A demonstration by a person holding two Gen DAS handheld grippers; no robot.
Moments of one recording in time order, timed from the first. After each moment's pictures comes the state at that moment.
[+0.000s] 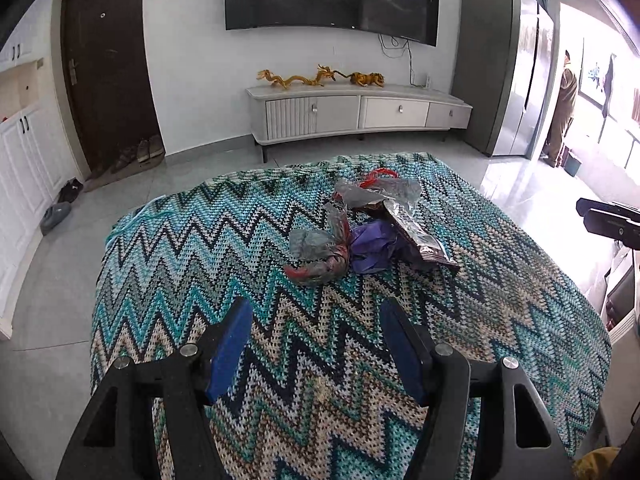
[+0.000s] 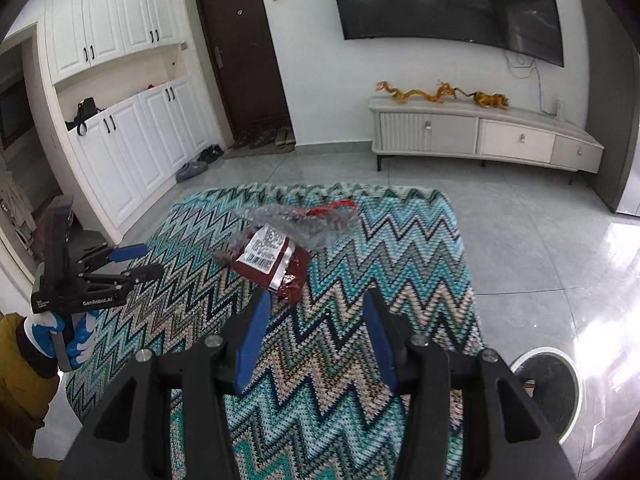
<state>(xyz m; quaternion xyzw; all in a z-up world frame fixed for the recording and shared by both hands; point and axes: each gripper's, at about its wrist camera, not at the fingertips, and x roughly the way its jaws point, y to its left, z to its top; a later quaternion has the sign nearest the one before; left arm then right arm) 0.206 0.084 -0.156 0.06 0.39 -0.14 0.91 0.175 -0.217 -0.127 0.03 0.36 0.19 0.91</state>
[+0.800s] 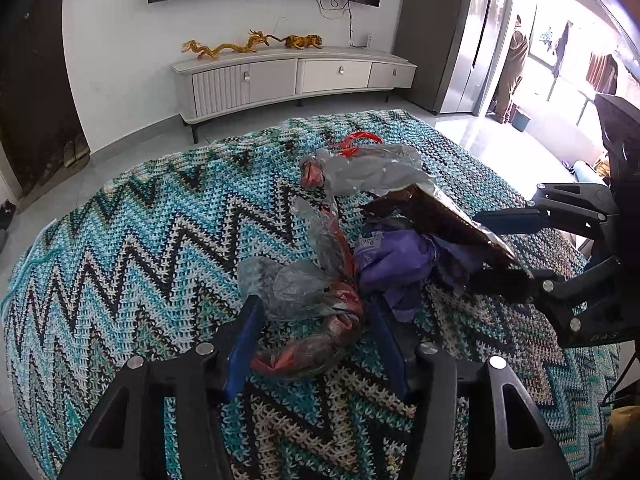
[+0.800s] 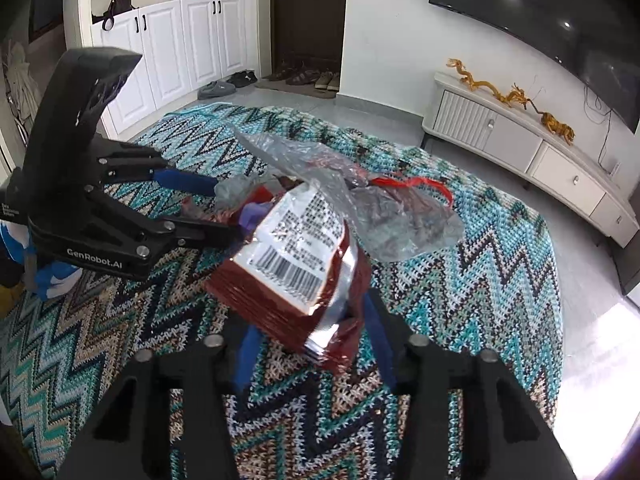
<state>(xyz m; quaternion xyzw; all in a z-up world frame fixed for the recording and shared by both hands) 0.307 0.066 -0.217 0.08 0.44 -0.26 0.86 0.277 -0.106 -0.218 -0.12 0.40 0.24 0.88</state>
